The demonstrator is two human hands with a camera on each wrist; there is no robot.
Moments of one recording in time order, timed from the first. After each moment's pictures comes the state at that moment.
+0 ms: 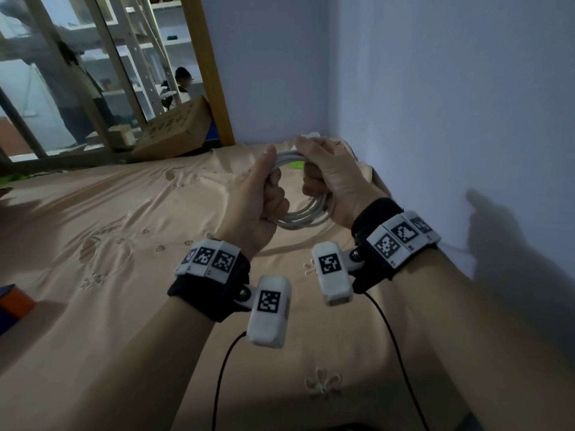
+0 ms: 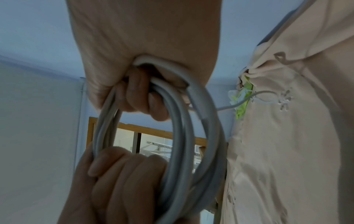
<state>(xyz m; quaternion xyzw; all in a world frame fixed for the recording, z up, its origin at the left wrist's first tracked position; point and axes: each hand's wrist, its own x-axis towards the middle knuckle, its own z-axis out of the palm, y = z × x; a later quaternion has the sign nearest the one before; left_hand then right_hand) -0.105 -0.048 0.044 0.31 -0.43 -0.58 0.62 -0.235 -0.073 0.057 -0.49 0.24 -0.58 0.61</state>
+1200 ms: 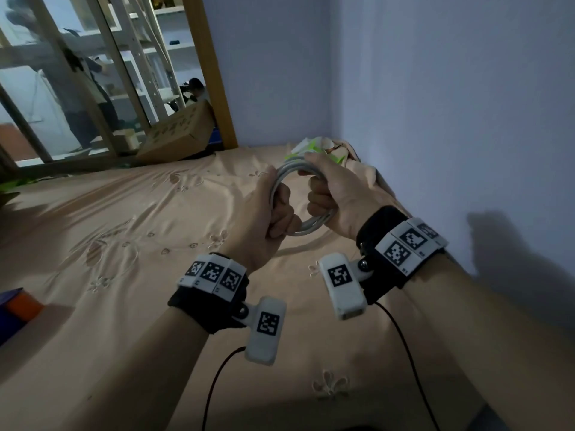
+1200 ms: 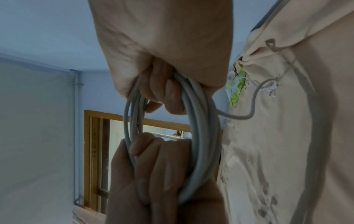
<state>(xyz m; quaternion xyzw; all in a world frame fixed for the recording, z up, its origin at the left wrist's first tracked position) -0.098 -0.045 0.025 0.34 -0.44 -0.60 0.57 -0.231 -0.068 0.047 -0.40 0.33 -0.54 0.66</state>
